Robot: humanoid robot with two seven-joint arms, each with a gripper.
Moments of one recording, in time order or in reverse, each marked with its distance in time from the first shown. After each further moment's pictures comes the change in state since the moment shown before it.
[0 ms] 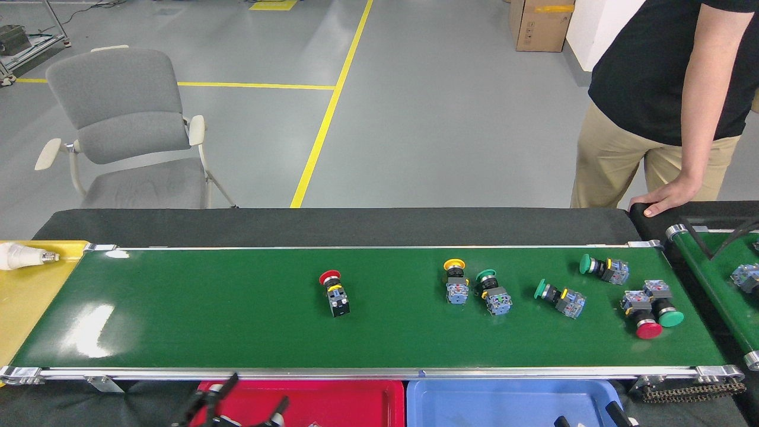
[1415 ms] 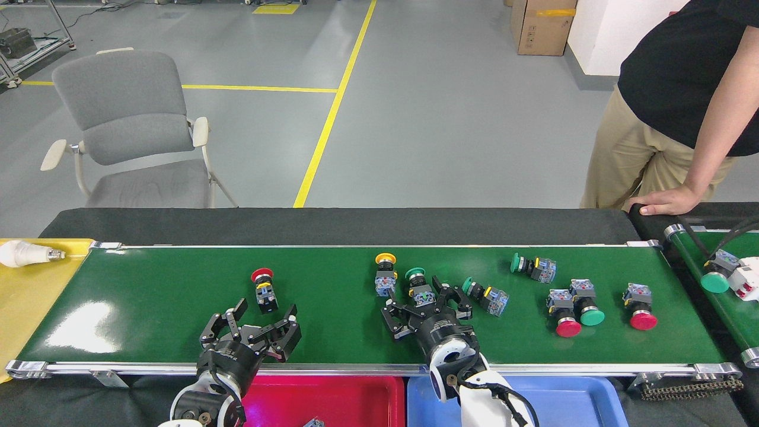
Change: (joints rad) left arm -0.498 -0.045 -0.186 0.459 -0.042 0.118 -0.132; right arm -0.829 0.172 0.663 0.728 0.159 0.495 0.206
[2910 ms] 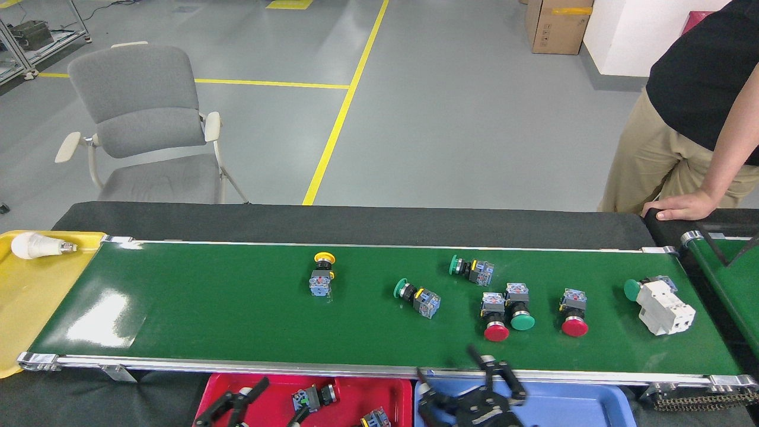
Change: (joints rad) left arm 0.532 0.046 0.134 -0.466 0.001 -0.192 0.169; right arm 0.664 -0.160 -0.357 -0.697 -0.027 -0.148 -0.189
